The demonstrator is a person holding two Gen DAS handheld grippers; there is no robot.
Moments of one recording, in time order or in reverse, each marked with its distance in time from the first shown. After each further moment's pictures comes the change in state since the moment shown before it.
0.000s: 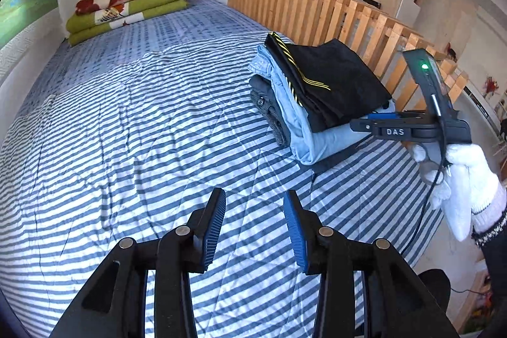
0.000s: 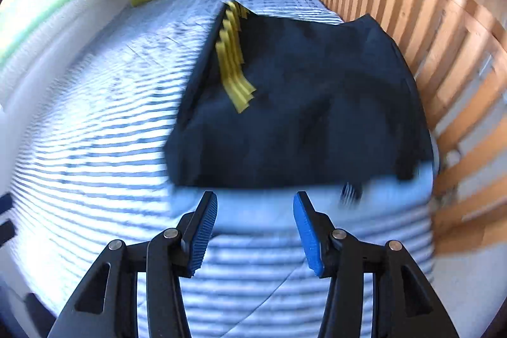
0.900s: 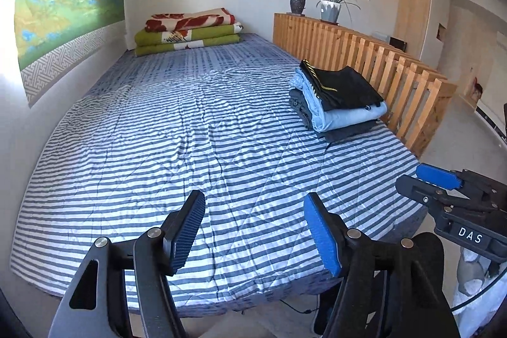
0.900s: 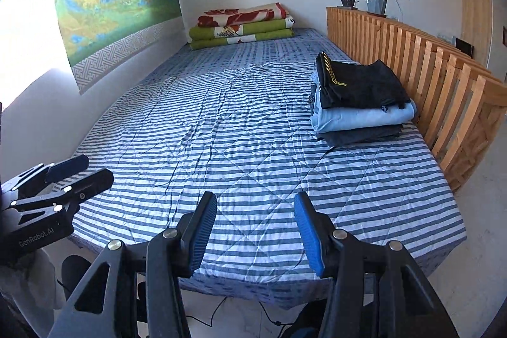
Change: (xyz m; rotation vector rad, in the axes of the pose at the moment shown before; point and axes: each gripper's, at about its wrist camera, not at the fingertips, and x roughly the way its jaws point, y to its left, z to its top) left arm -0.219 -0.008 -0.203 -0.102 -0.215 0.194; right arm -0.207 0.185 -0.237 -0.054 -0.282 0.064
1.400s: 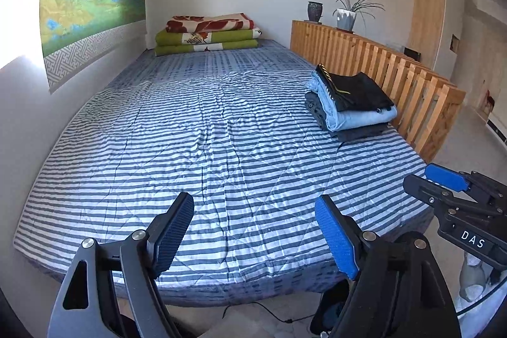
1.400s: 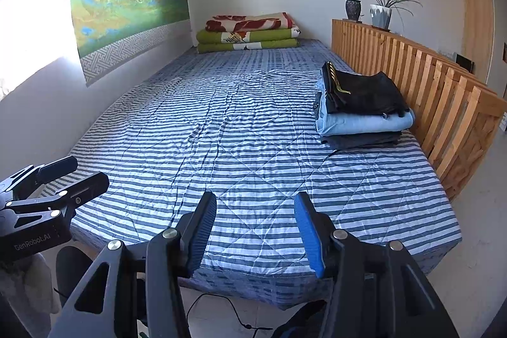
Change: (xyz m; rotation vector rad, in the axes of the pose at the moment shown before) left arm -0.033 0.015 -0.032 -0.058 -0.020 0.059; right arm -0.013 0.023 -0.018 -0.045 -0.044 -0.016
